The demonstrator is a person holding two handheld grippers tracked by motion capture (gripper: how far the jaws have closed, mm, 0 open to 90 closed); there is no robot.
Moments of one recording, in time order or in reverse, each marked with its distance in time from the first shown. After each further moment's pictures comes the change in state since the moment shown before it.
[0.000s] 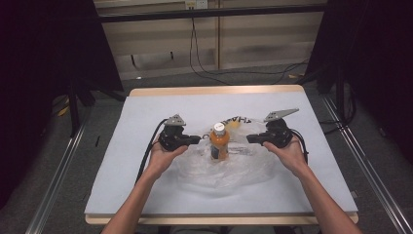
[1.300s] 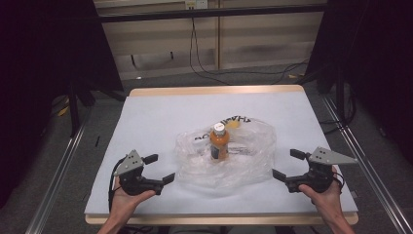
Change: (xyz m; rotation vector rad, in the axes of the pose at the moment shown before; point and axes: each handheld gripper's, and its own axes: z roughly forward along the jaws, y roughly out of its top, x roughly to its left) left arm -0.055 -0.096 -0.103 -0.241 0.157 -0.018; right arm 0.062 -0.089 -0.091 -0.313 -0.167 0.033
